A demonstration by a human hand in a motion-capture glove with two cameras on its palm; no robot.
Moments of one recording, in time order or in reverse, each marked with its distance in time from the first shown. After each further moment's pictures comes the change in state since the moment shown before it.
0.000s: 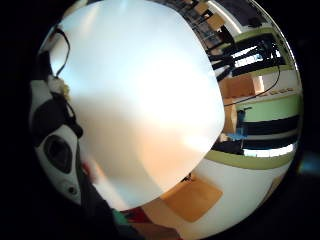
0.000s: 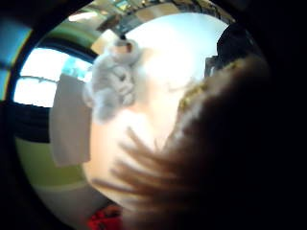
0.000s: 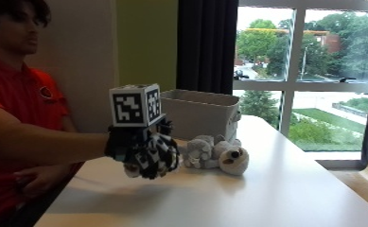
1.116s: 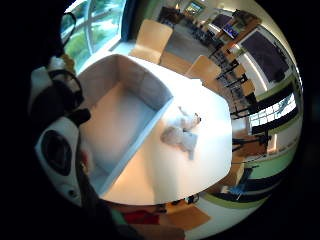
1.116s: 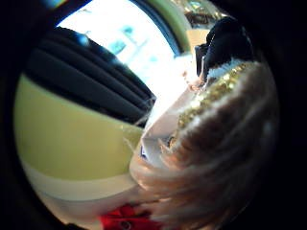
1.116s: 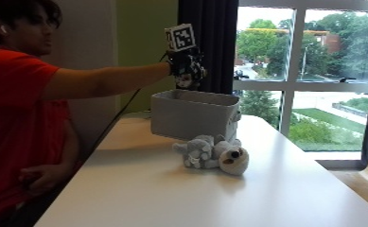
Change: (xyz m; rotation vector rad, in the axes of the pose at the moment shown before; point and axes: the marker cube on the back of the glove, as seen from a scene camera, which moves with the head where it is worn) arm -0.434 -0.004 -0.189 0.164 -0.202 -0.594
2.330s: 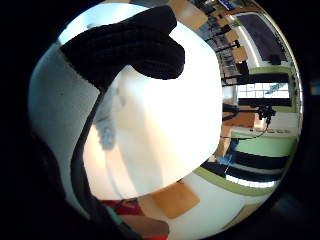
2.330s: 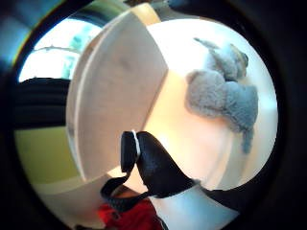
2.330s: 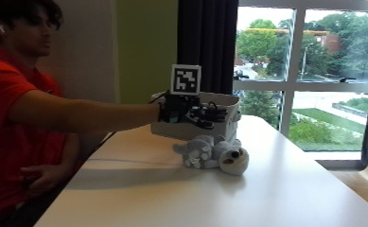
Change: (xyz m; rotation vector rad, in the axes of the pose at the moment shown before) arm 0.249 0.121 0.087 -0.321 0.201 0.353
